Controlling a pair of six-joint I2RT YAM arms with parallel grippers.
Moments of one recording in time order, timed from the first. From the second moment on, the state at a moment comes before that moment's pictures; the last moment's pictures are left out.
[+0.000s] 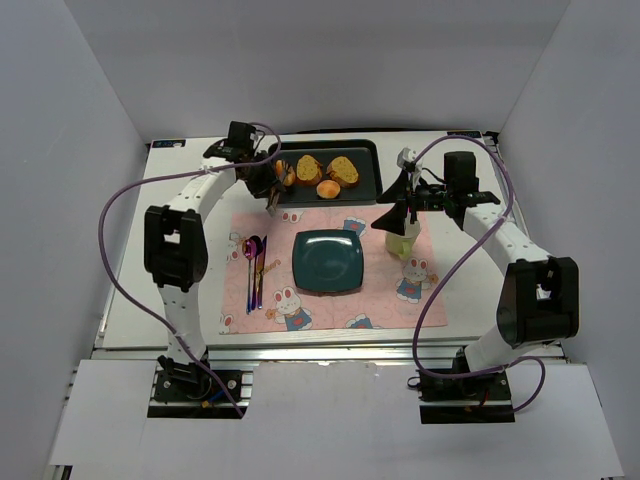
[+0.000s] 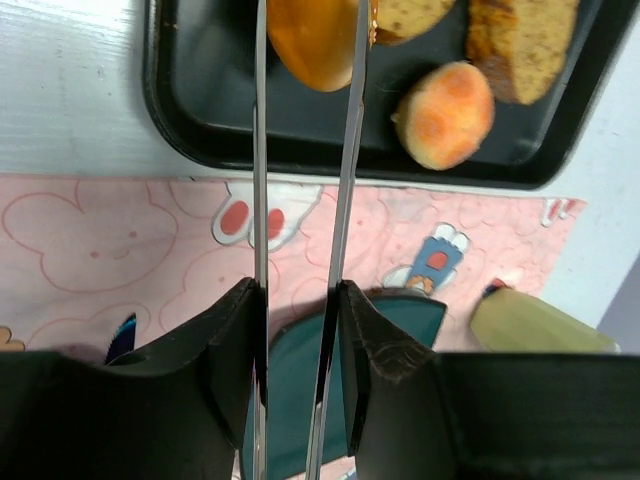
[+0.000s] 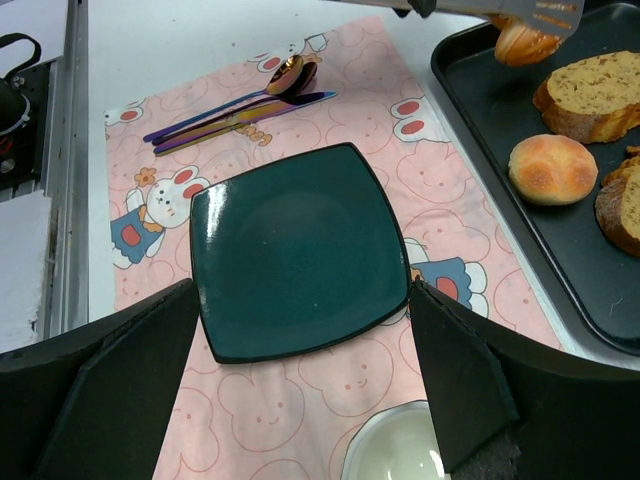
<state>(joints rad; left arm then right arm) -0.23 2.08 1.80 -0.68 0.23 -0.64 0.16 1.55 1.13 -0.22 -1.17 -0.44</state>
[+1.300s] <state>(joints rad) -0.46 1.49 1.02 -0.58 0.52 -0.62 0.16 1.52 1.13 -0.28 -1.17 -0.46</state>
